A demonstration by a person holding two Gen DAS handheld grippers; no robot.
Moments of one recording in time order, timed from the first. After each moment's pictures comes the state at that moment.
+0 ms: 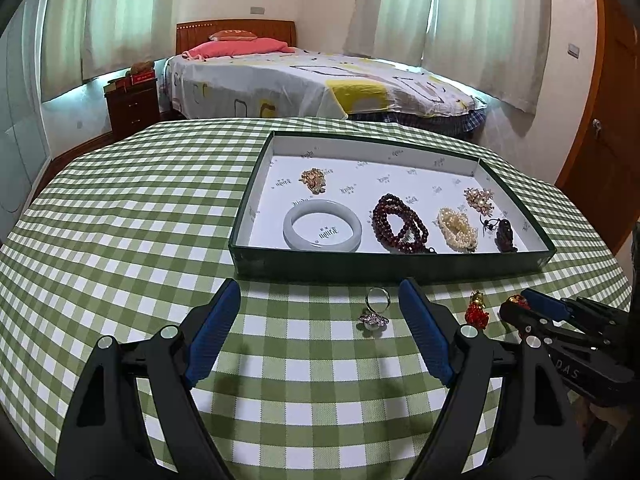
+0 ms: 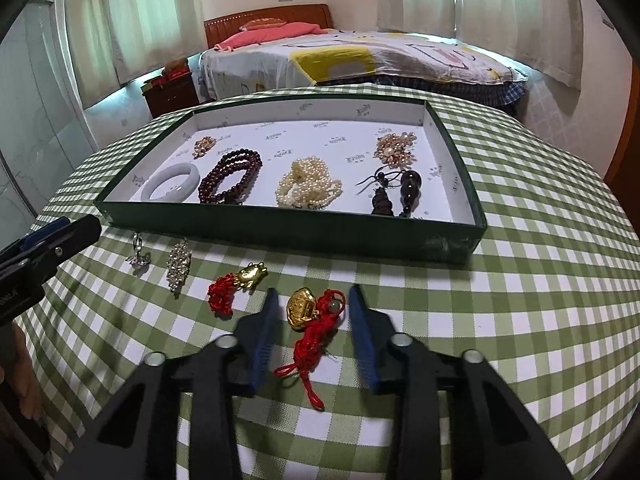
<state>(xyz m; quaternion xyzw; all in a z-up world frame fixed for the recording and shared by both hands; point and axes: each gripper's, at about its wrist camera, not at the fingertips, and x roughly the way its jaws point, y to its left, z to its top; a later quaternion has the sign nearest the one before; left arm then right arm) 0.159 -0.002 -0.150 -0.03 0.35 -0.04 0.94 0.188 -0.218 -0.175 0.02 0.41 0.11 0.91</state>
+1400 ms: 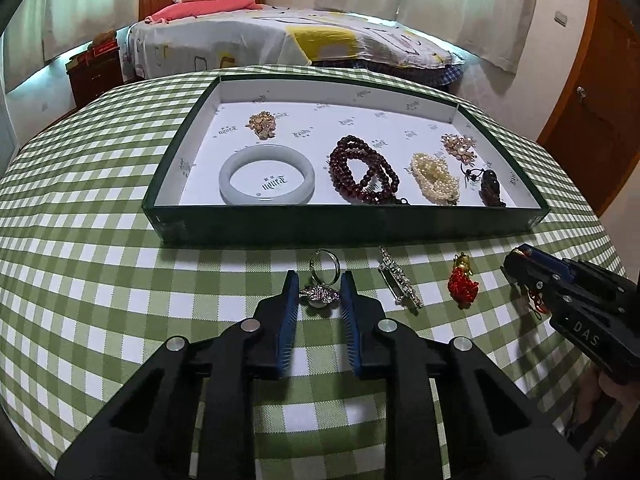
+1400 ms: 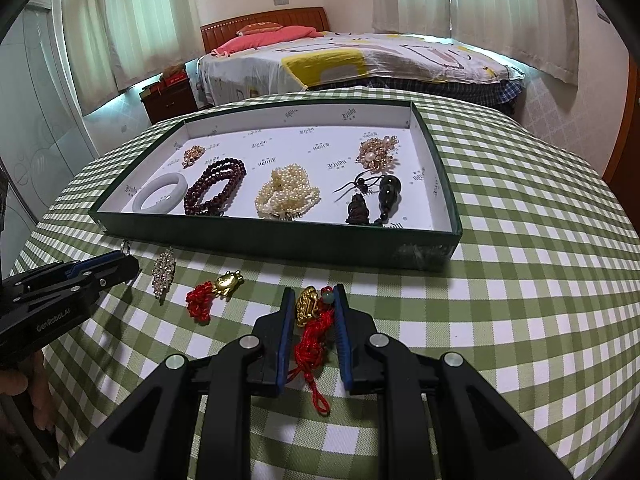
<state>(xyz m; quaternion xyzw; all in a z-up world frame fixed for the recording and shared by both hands) 0.187 -0.032 -0.180 -0.03 0.42 -0.10 0.90 0.191 -0.237 -0.172 0.03 0.41 0.11 0.91</state>
